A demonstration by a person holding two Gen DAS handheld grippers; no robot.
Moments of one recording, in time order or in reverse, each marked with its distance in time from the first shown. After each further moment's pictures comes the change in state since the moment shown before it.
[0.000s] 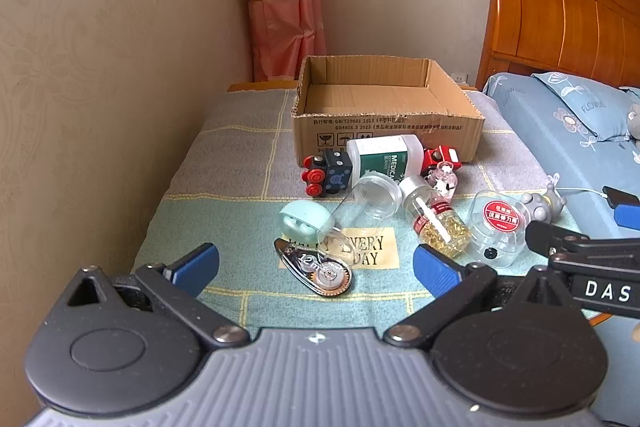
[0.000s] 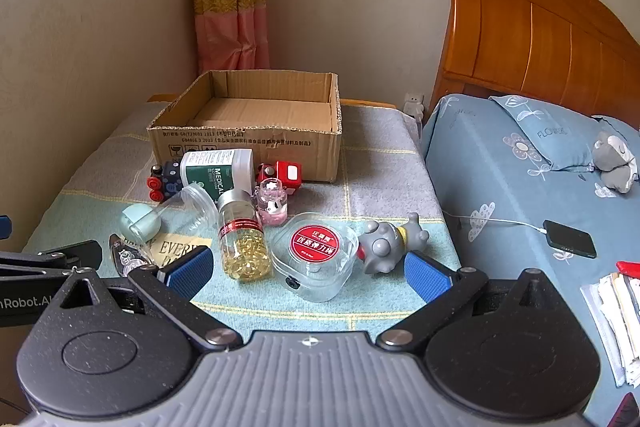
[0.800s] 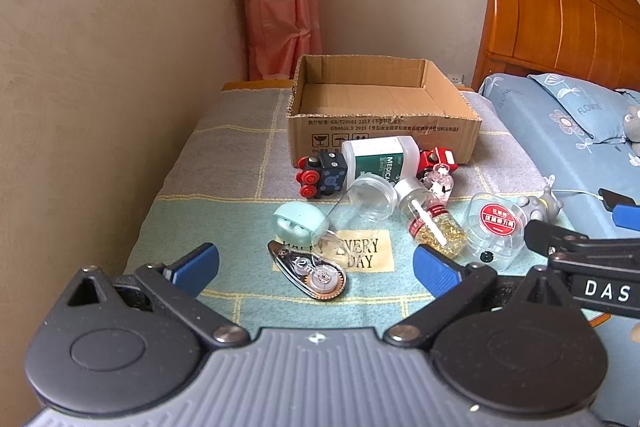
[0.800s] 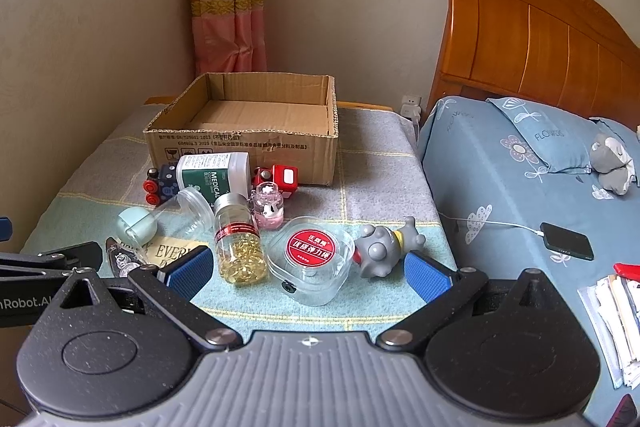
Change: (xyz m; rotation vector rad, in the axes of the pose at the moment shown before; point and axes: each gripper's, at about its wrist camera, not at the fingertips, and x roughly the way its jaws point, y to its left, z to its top) left arm 0.003 0.002 0.002 -0.006 0.003 -0.023; right arm 0.000 0.000 0.002 0.000 -0.005 -0.012
